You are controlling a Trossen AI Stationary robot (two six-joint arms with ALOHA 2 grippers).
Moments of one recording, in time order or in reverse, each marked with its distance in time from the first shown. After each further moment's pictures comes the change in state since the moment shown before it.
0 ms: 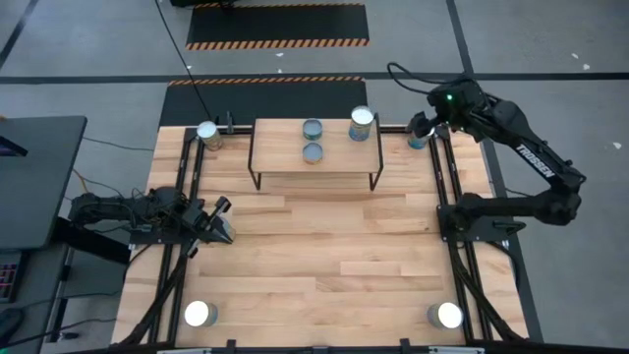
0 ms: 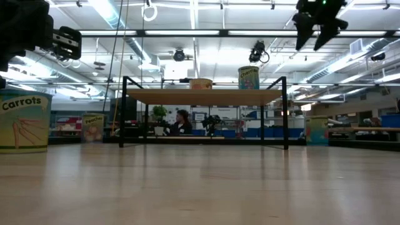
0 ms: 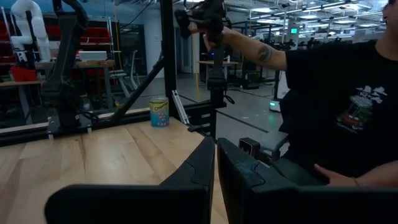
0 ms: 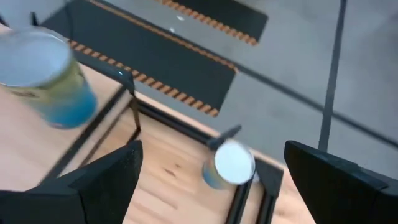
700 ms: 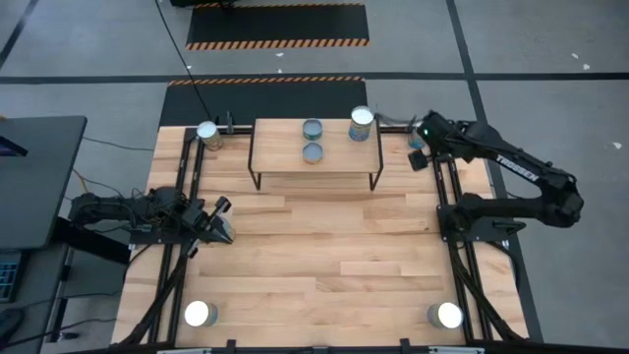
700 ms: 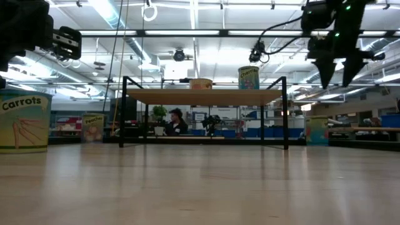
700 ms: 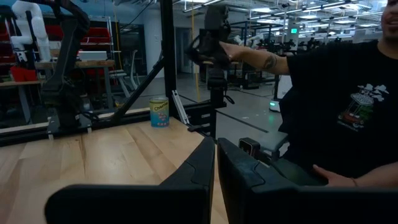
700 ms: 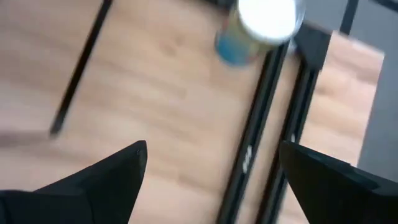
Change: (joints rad) left arm 0.000 0.000 0.000 0.000 0.000 0.000; right arm 0.055 -0.051 -0.346 -0.166 -0.092 0.297
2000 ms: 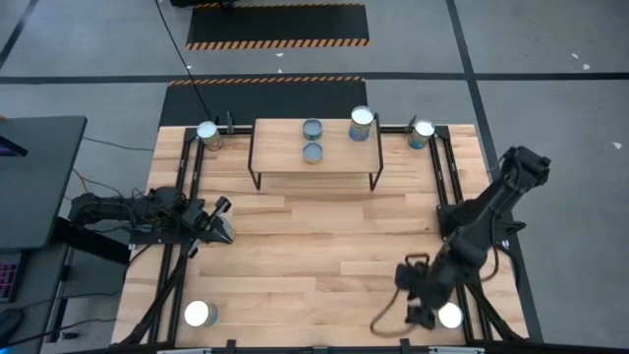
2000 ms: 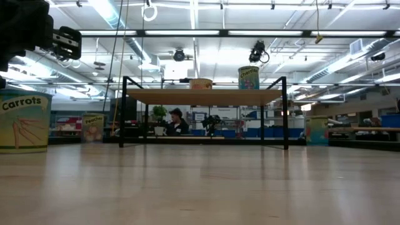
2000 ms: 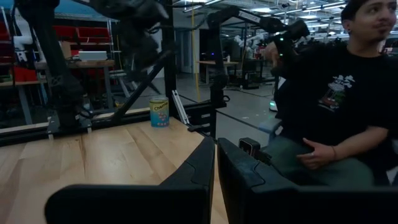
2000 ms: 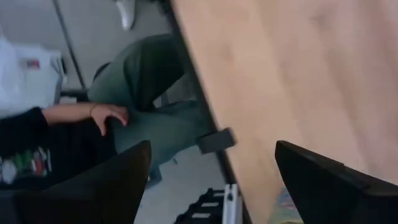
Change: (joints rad) left arm 0.000 0.000 0.000 0.000 0.000 0.000; right arm 1.545 0.420 0.119 0.593 -0.379 0.811
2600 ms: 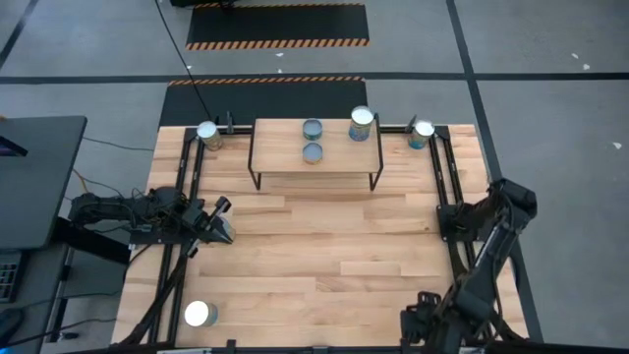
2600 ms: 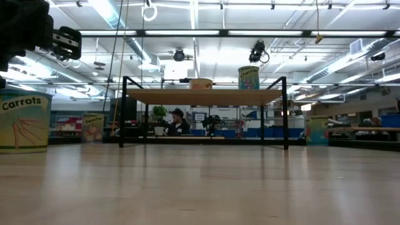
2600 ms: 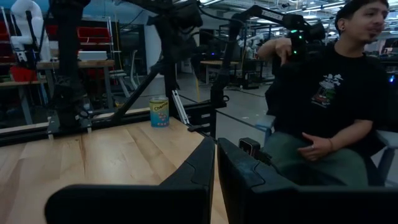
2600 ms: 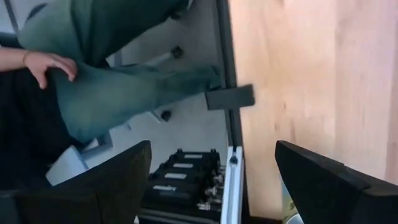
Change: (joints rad) left arm 0.000 0.000 0.000 0.000 0.000 0.000; right arm 0.158 0.358 0.445 -0.322 -0.034 -0.104
